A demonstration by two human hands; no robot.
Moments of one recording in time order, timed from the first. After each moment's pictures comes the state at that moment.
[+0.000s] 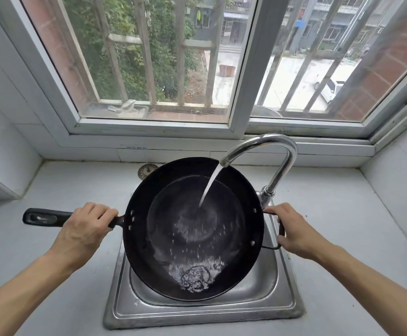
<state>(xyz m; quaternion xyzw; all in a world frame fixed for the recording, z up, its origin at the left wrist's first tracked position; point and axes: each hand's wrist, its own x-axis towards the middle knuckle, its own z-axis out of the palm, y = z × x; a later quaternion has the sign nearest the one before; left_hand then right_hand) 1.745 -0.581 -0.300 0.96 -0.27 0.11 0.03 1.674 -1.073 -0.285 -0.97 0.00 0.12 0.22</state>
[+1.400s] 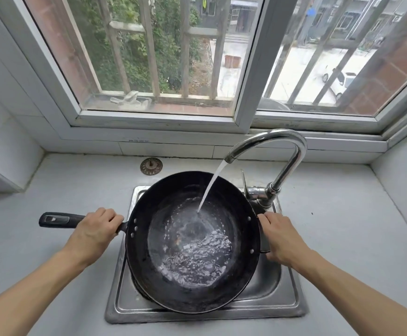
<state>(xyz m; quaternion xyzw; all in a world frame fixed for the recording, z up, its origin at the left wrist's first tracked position) 1.749 -0.586 -0.332 0.97 -0.26 0.02 -0.01 1.681 -1.042 -0.332 -0.99 -0.08 0.15 -0.05</state>
